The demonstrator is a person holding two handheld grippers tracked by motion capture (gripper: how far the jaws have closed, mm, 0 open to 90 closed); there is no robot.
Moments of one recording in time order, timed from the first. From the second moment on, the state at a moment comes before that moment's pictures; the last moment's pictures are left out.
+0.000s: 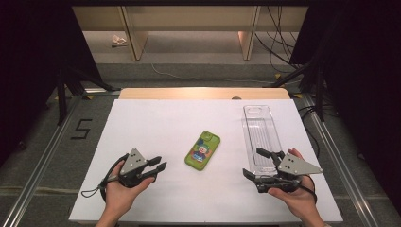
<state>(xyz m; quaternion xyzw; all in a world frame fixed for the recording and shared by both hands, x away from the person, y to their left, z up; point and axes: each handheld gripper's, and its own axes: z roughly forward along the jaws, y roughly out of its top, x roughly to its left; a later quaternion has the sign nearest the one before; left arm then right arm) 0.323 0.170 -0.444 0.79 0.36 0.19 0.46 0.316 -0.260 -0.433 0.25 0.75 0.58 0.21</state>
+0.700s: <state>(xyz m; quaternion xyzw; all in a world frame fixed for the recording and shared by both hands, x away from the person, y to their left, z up) 0.349 0.115 -0.444 0.83 0.35 0.14 0.41 0.316 -0.261 -0.431 0.25 0.75 0.58 0.22</state>
